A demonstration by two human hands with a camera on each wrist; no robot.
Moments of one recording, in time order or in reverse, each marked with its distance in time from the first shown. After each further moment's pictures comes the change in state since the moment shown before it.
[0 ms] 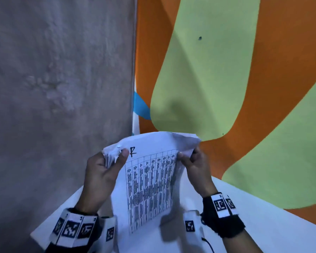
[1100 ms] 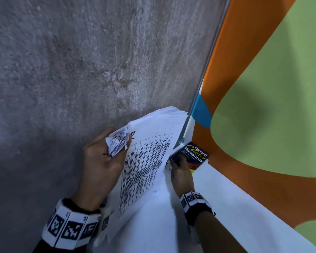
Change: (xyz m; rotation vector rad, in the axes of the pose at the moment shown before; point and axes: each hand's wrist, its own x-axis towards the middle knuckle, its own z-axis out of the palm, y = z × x) left_hand 0.057 -0.016 -0.094 0.396 0.277 0.214; right_hand 0.061 0.156 0.193 -0.859 -0.359 -0.236
